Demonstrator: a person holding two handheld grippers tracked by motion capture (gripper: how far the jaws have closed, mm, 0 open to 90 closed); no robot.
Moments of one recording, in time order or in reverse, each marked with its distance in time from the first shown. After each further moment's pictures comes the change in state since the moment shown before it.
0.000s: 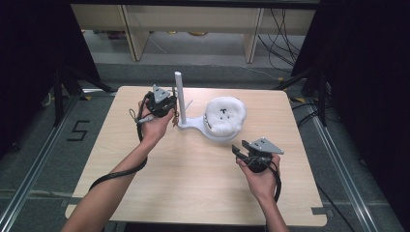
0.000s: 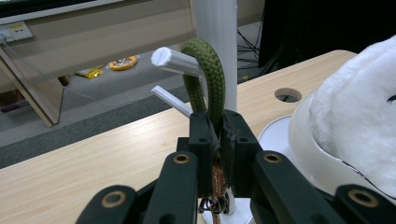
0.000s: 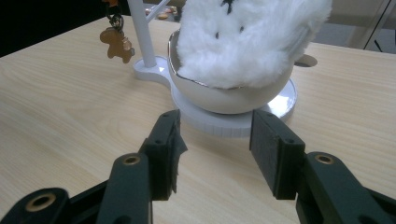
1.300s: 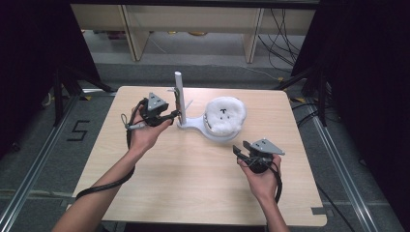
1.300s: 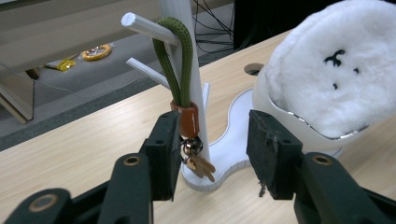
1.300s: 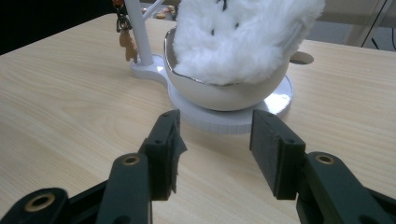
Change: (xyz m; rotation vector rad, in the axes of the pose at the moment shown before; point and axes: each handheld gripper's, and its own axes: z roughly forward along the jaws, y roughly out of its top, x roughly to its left) left arm -0.001 -0.007 -0.039 0.068 -0.112 0.040; right arm -0.001 -0.001 -0.003 0.022 -0.008 0.015
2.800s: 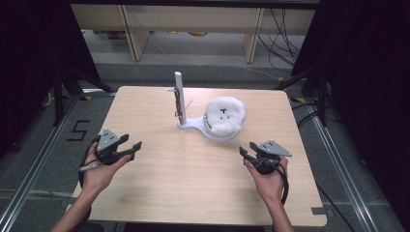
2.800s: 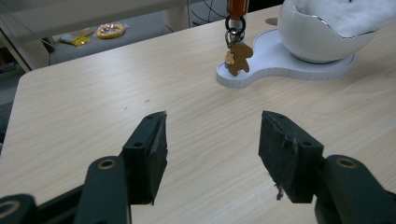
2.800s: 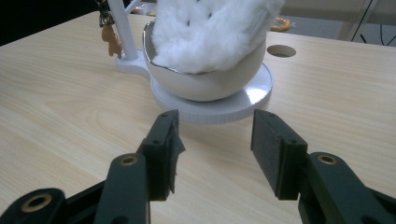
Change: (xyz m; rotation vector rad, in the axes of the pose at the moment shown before) left arm 0.042 -0.114 -0.101 -0.004 0.038 -0.097; right arm -0.017 -0.008 -0.007 -0.007 -0.025 0.008
